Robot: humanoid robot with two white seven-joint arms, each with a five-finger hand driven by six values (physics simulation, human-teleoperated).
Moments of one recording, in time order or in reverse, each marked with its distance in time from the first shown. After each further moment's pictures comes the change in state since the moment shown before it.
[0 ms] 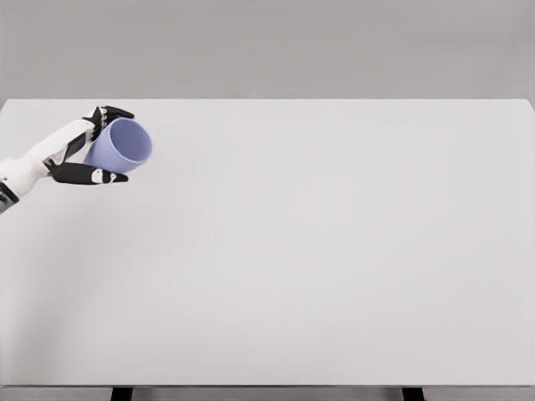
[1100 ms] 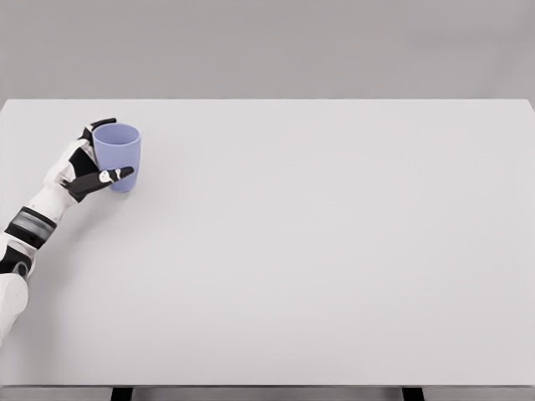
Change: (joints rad) left arm -0.009 -0.210 0.016 0.361 0.440 0.059 0.001; right arm 0.000 0.000 0.000 0.000 0.000 0.000 0.000
